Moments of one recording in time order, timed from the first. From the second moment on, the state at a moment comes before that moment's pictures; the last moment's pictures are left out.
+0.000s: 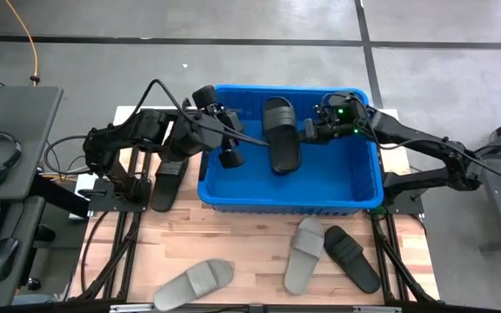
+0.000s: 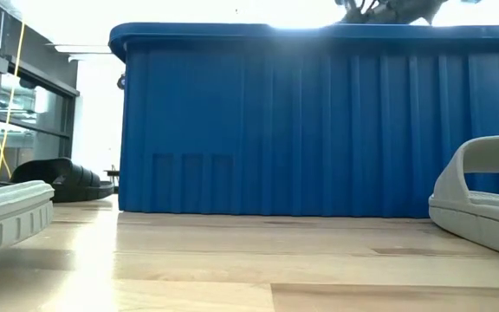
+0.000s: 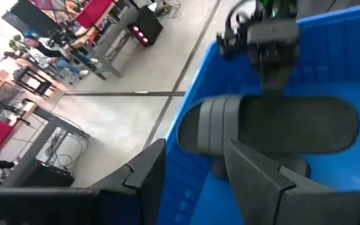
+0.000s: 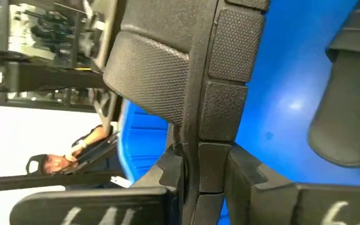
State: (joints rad) left arm -0.03 1.74 2.29 -1.18 -0.83 0.15; right arm -0.51 1.12 1.00 -0.39 -0.45 0.99
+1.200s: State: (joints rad) left arm -0.03 1.74 2.29 -1.20 -0.82 0.10; right arm -0.53 1.03 0.63 0.15 -0.44 1.49
